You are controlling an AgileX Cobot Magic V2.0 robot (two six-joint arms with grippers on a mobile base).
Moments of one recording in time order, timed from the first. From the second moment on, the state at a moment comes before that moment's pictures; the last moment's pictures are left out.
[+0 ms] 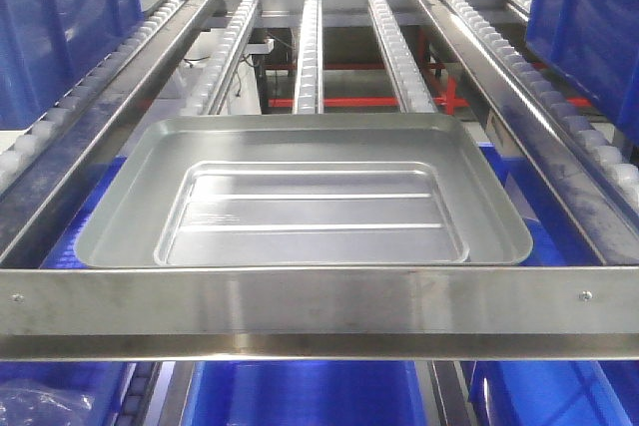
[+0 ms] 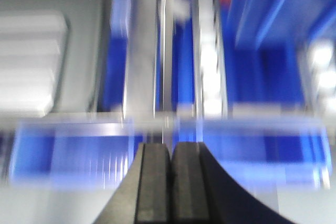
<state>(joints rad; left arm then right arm) 0.00 0.66 -0.60 -0.07 0.73 -0.04 0.00 0.71 -0.61 0.06 0.73 0.06</state>
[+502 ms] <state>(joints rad) -0.12 1.24 -0.78 -0.27 0.76 -0.05 0.09 1.18 -0.78 0.16 0.77 0.08</state>
